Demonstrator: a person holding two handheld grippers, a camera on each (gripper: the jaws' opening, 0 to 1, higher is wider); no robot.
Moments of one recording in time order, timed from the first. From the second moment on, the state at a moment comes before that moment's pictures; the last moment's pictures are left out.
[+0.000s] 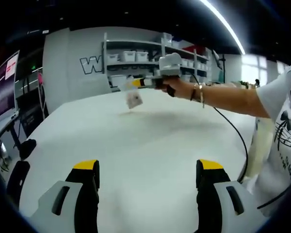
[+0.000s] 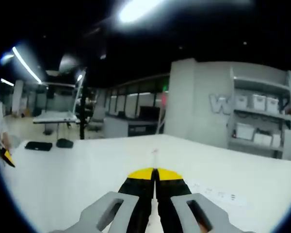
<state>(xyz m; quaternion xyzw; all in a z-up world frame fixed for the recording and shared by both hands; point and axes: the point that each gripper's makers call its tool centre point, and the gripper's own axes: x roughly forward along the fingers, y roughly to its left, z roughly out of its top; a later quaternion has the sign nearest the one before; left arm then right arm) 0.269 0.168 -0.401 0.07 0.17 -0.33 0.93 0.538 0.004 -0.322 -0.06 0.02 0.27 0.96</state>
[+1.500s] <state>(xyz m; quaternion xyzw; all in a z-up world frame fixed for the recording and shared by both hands) 0.261 0.164 -0.398 0.08 0.17 -0.33 0.93 0.509 -0.011 -0.314 -0.04 -0.01 0.28 0.96</state>
